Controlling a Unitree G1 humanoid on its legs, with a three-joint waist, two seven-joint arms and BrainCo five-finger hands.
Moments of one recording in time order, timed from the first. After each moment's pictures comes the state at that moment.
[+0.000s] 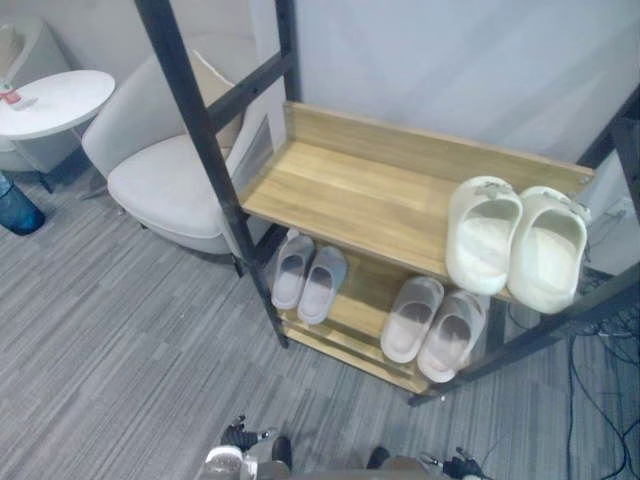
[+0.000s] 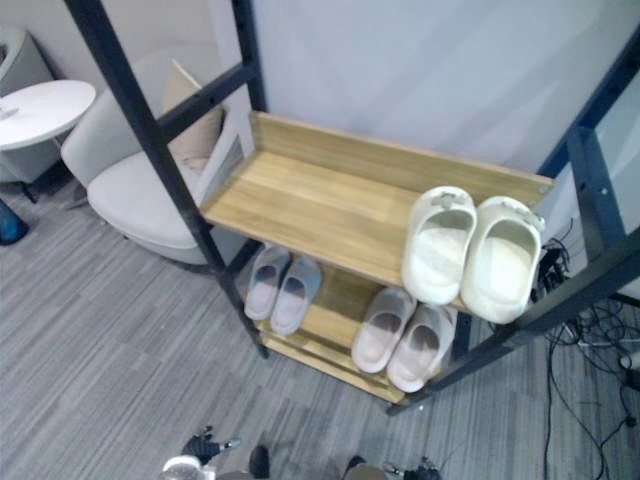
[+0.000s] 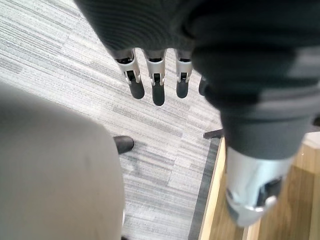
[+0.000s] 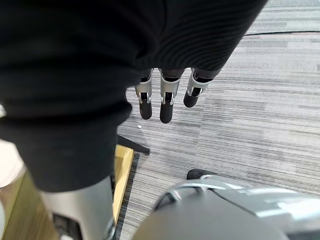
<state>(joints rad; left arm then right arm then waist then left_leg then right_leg) 0.00 0.10 0.00 1.09 0.04 -0.03 0.13 0.08 -0.11 -0.14 1.11 0.08 -0.07 -0.13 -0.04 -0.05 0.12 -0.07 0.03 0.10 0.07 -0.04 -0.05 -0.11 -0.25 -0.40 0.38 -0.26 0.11</state>
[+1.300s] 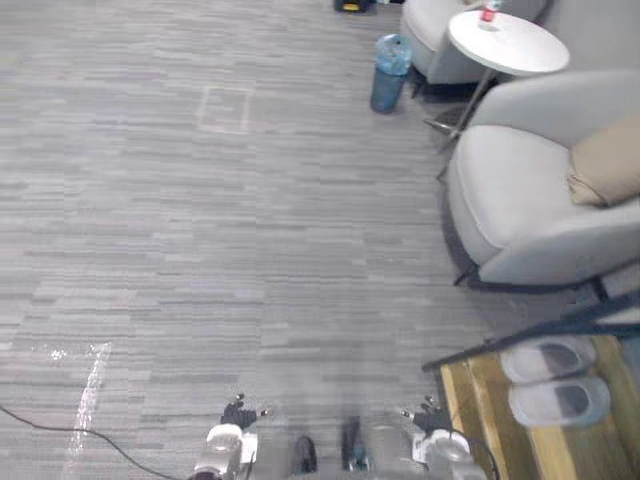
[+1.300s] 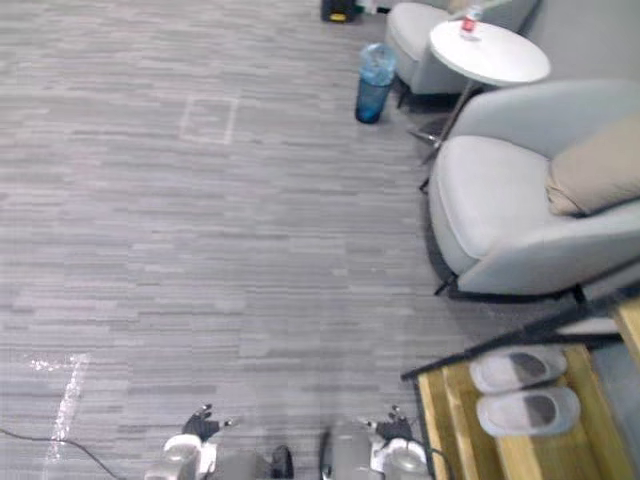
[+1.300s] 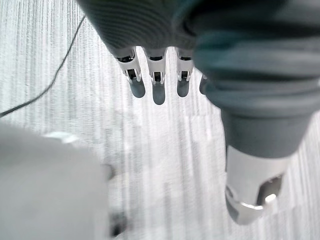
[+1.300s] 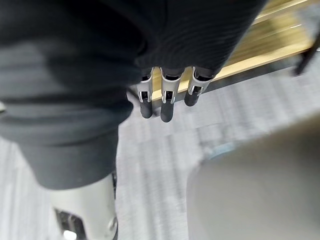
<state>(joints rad) -0.06 0.10 0.01 1.07 0.02 -0.02 0.15 -0.03 -0.04 -0.13 1.03 0.05 -0.09 -0.15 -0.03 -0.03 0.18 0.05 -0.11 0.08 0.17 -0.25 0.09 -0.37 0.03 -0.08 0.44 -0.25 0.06</state>
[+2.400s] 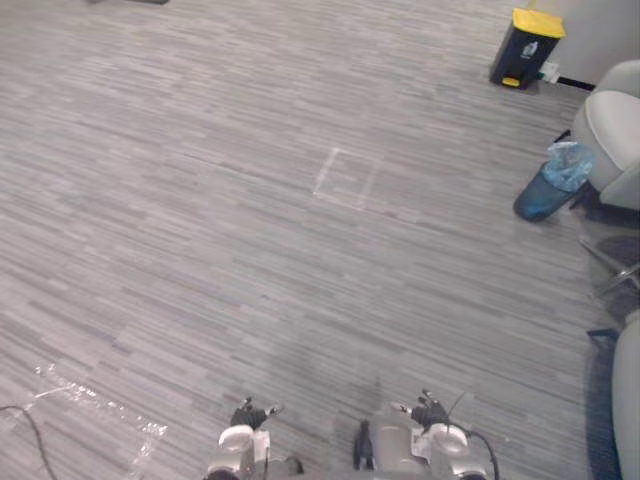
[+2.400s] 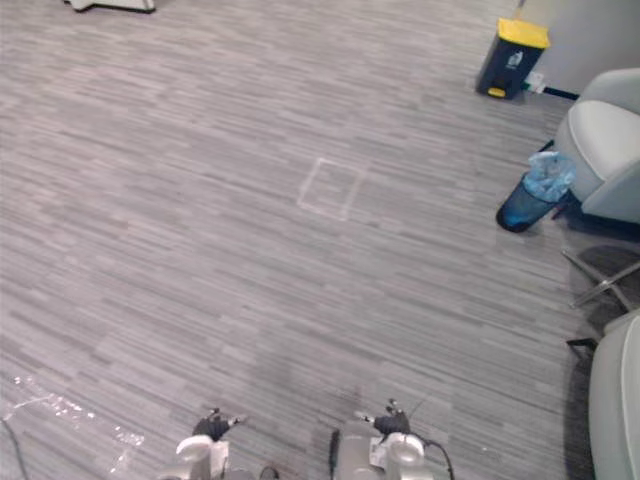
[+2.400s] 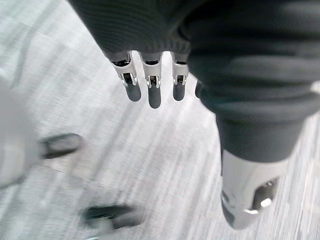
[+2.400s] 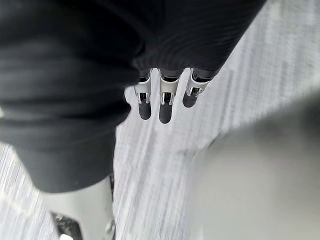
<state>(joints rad) -0.10 0.02 0.07 1.12 0.02 -0.01 0.17 -0.05 -0.05 -0.12 1.04 0.04 -0.06 -0.15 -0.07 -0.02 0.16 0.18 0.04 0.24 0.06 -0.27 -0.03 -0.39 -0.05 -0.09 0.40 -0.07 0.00</state>
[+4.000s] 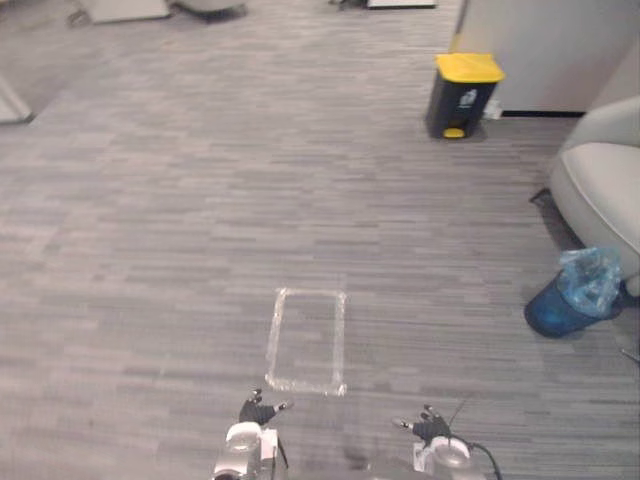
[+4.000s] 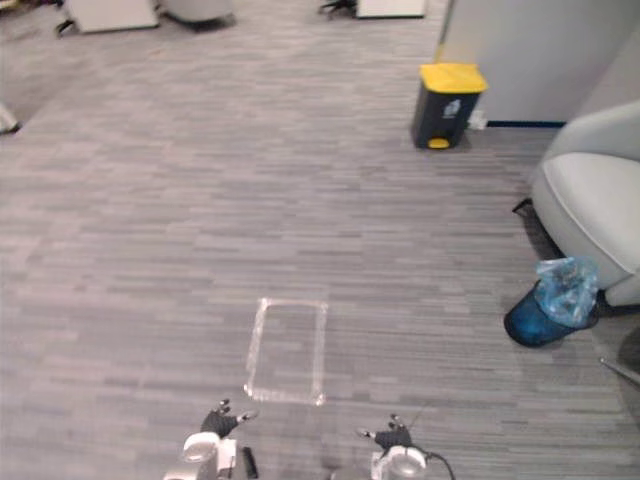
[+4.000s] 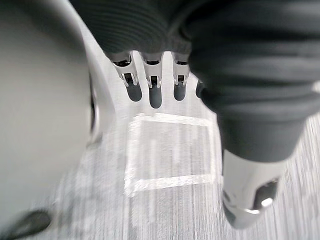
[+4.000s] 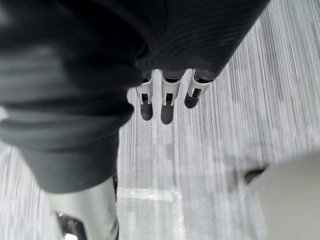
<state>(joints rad) -0.02 -0.02 0.08 1.01 0.05 -0.01 0.15 0.00 -0.05 -0.12 1.05 0.02 -0.03 -0.16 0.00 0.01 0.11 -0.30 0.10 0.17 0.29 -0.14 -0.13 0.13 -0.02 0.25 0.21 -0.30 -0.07</state>
